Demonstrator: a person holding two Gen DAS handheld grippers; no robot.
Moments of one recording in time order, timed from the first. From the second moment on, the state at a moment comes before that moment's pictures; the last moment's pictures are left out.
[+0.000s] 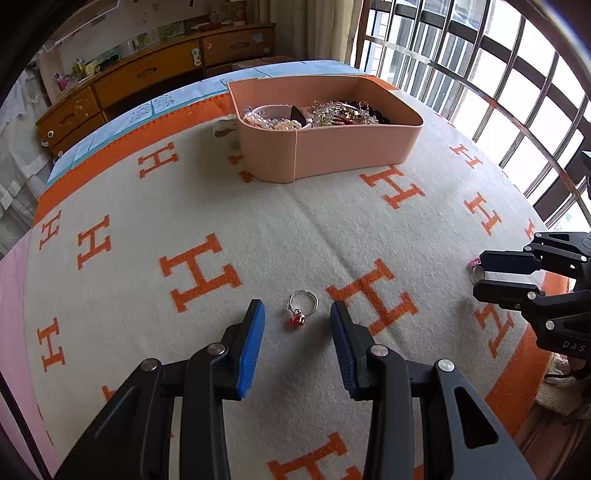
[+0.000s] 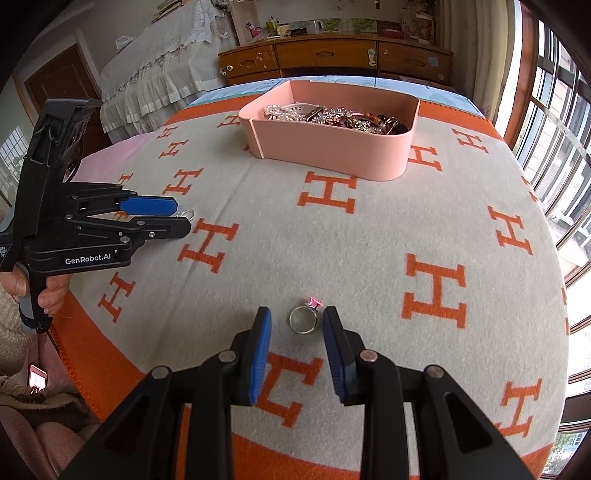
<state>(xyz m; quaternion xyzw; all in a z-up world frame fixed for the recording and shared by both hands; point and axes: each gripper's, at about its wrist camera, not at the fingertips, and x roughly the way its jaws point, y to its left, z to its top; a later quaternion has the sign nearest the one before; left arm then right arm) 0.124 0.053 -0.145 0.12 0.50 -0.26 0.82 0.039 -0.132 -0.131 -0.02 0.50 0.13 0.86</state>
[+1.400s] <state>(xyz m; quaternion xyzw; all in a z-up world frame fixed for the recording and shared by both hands) 0.142 0.016 -0.051 0.07 0.44 -0.26 0.86 0.077 -0.162 -0.039 0.02 0.39 0.15 0.91</state>
